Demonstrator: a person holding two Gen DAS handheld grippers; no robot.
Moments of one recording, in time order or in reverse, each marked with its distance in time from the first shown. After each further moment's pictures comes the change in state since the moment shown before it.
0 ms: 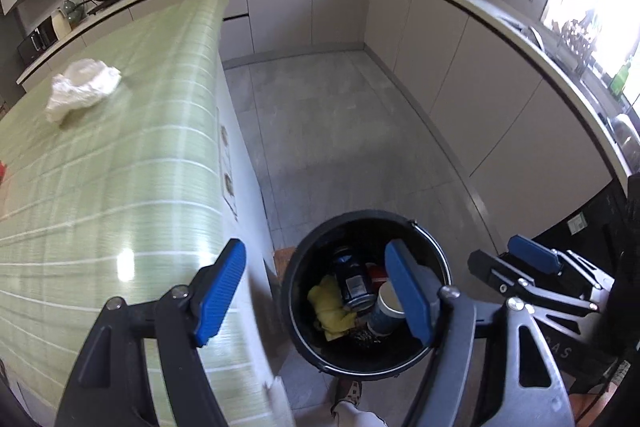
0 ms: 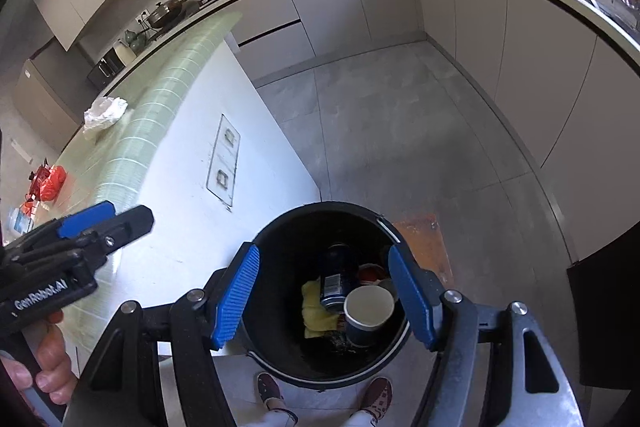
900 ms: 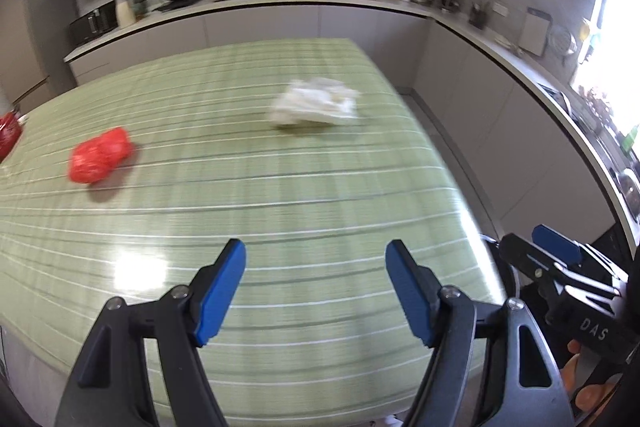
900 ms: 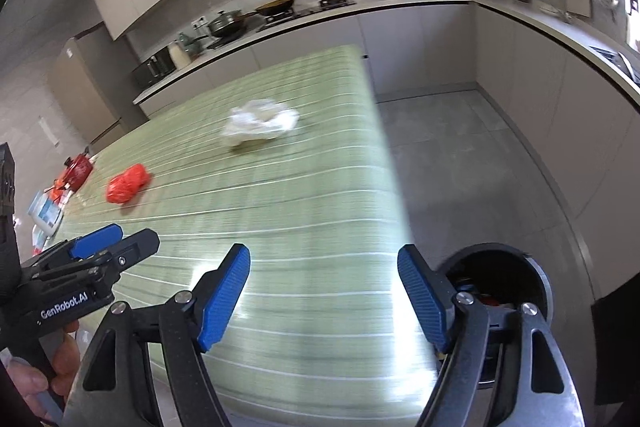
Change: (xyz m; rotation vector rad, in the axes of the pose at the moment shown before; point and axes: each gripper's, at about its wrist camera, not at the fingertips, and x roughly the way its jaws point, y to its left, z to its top) left arm -0.102 0.258 -0.030 -0.126 -0.120 0.058; right arm -0.025 0.274 -0.001 -0.114 -0.129 0.073
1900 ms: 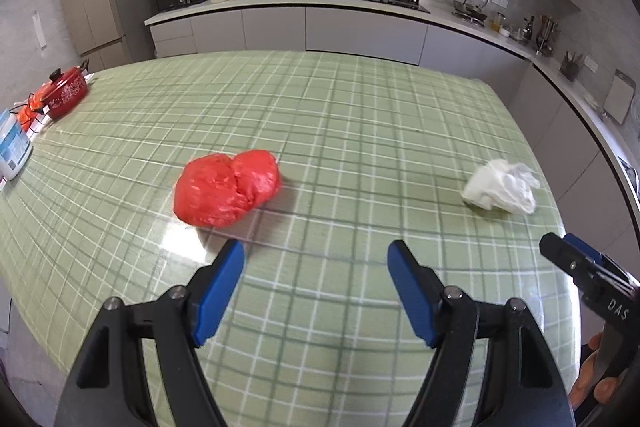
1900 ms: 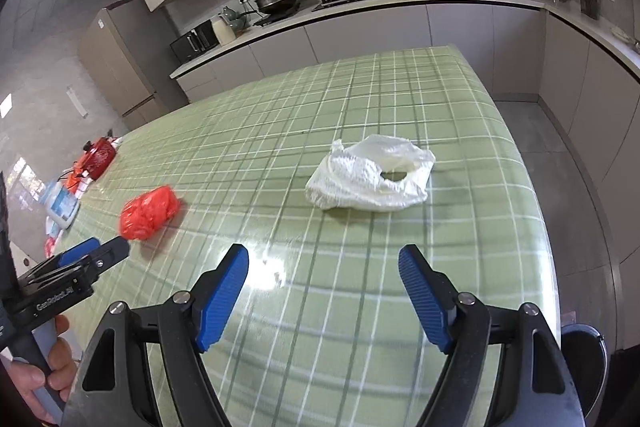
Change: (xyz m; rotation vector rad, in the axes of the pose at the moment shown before) left arm 0.056 0.166 0.069 -0.189 -0.024 0.219; right arm 0.136 0.100 0.093 -0.103 0.067 0.118
